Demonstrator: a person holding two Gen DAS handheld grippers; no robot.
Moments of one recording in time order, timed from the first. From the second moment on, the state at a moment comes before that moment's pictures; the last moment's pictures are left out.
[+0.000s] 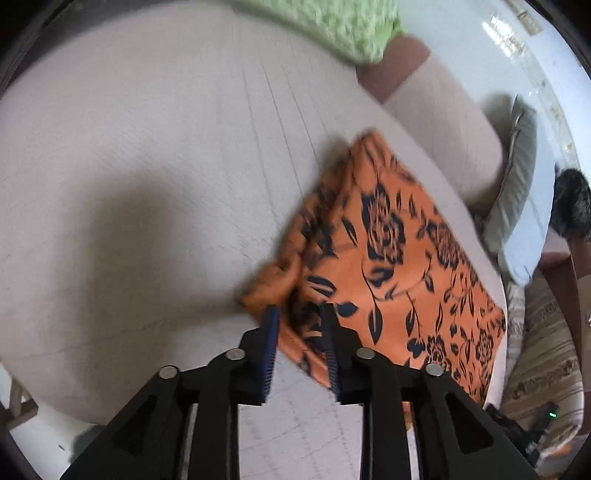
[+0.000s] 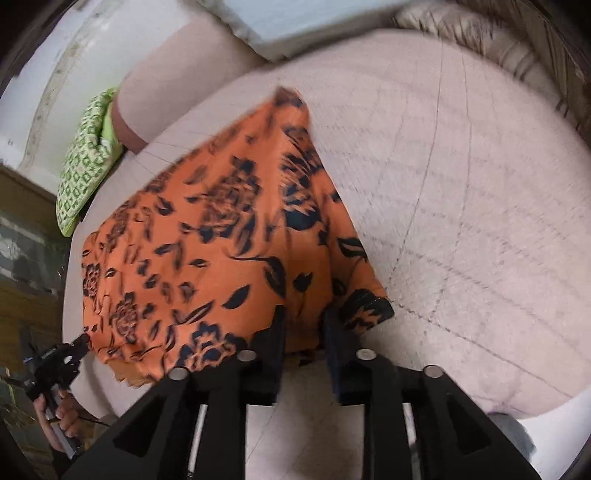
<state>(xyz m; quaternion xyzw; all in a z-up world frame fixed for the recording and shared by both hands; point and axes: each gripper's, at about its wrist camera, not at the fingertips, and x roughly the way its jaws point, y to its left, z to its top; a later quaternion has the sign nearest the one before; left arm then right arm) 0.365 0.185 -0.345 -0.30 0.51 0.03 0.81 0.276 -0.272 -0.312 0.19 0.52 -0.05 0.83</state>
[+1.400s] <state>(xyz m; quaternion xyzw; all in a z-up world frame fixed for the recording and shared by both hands) 0.366 0.145 -0.369 -0.25 0.38 -0.07 0.89 0.520 0.153 -0.388 -0.13 0.70 0.11 0.69</state>
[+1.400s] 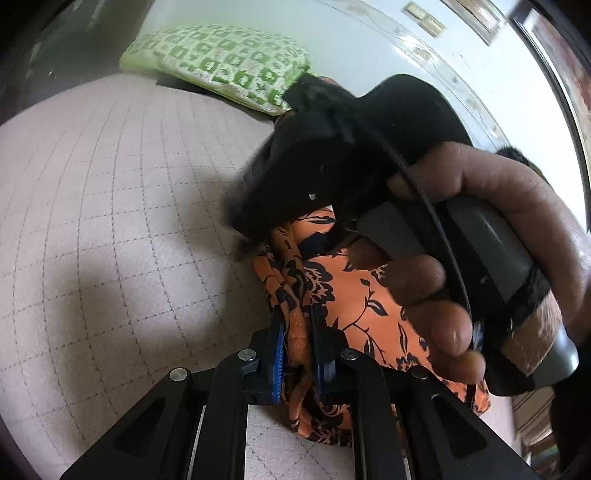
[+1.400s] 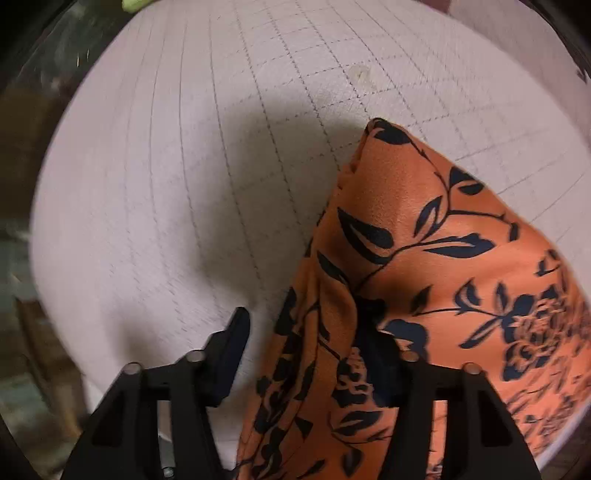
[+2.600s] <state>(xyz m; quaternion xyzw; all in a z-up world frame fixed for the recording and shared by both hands) 0.384 -0.205 -0.336 0.10 0.46 -0.28 0.84 0.418 -0.388 -0.363 0.41 0.51 0.19 0.74</state>
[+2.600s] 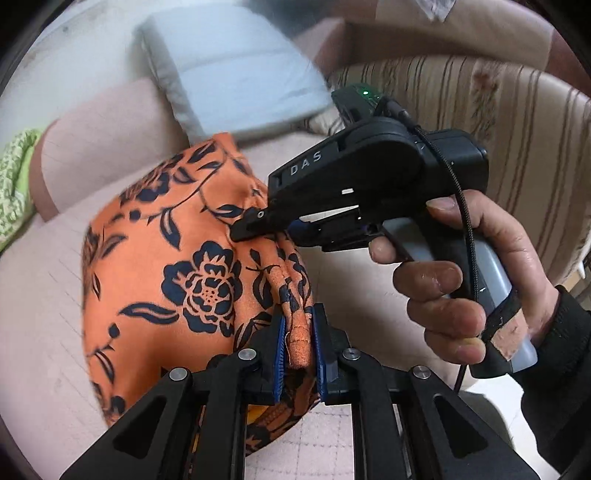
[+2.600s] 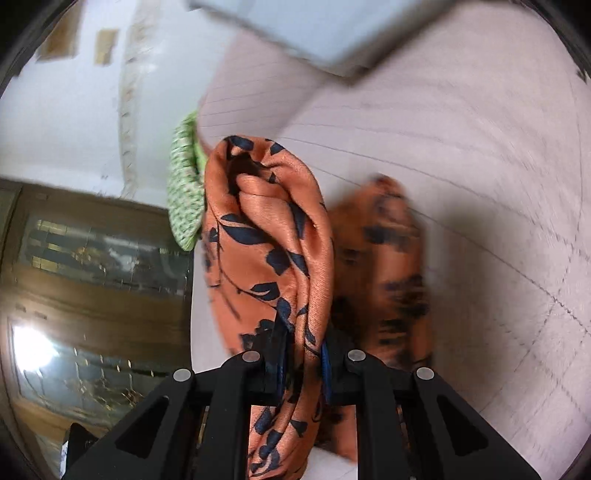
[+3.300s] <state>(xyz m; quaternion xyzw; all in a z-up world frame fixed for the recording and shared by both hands) 0.403 0.006 -0.369 -0.15 0.56 -0.14 0.80 0.277 -0.339 -0.352 0.32 0.50 0.01 0.80</state>
